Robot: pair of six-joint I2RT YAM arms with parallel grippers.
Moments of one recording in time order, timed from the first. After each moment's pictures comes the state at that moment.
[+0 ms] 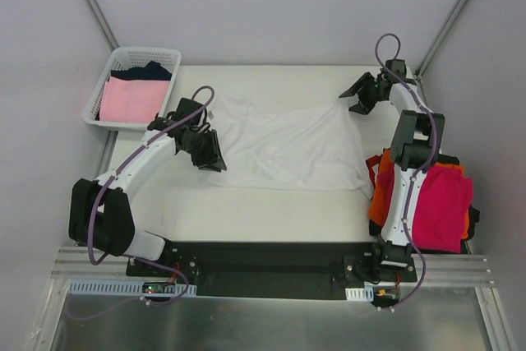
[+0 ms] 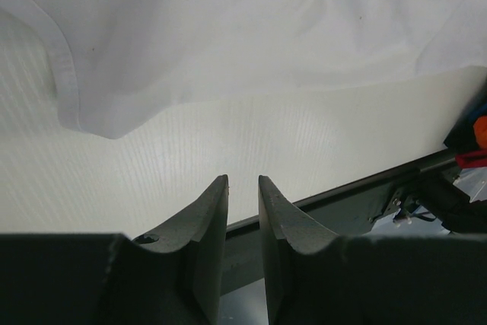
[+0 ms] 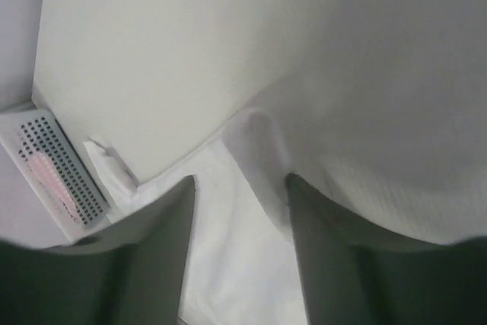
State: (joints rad) left arm -0.31 1.42 1.07 -0.81 0.36 -0.54; right arm -0.10 2.38 1.98 -0.58 -0.54 0.69
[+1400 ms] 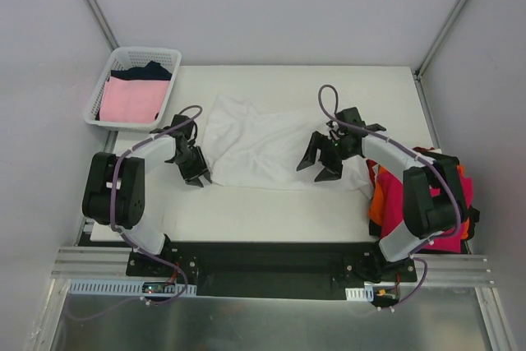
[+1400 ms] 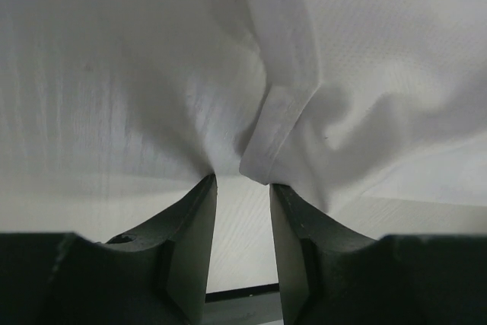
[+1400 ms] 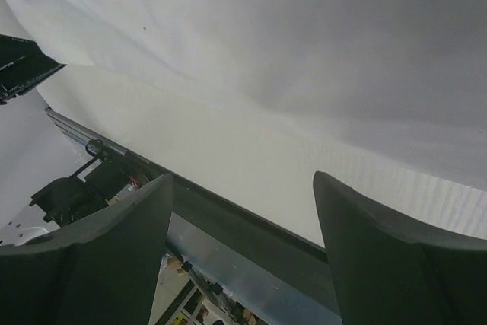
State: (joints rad) left arm -0.16 1.60 0.89 -0.66 0.22 -0.61; right arm 0.32 1.60 1.01 -0.62 -0.53 0.62
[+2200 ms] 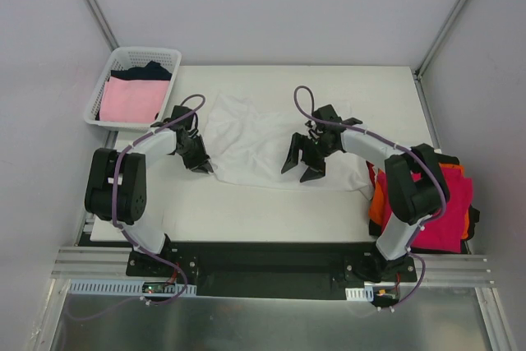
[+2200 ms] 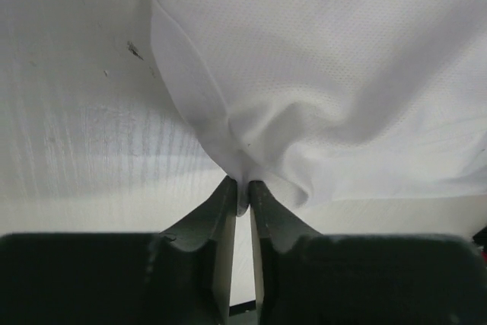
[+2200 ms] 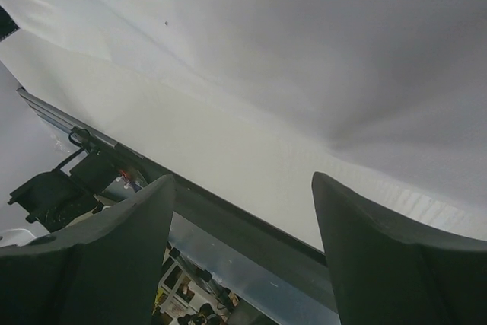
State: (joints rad) left arm -0.16 1.65 0.98 -0.60 0.28 -0.54; right arm 0.46 1.75 1.14 -0.64 -0.52 0.64
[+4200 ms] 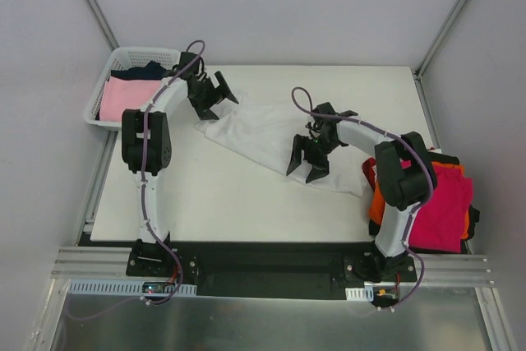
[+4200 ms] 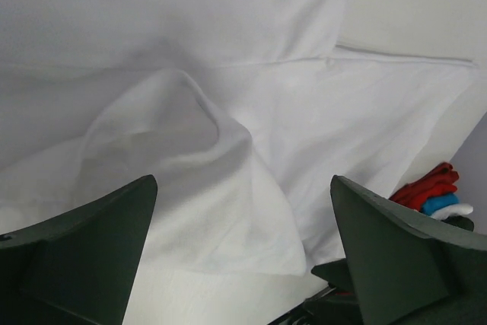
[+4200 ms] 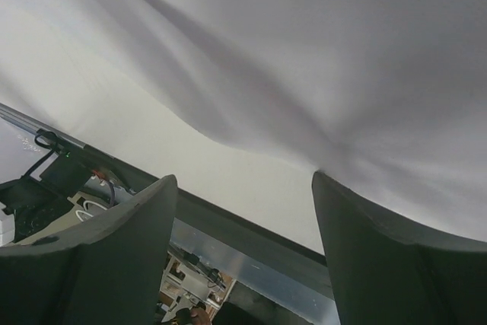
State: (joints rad) left arm -0.12 2.26 1.88 -0.68 0.46 -0.68; right arm 0.42 1.88 1.27 -0.80 -0.49 0.53
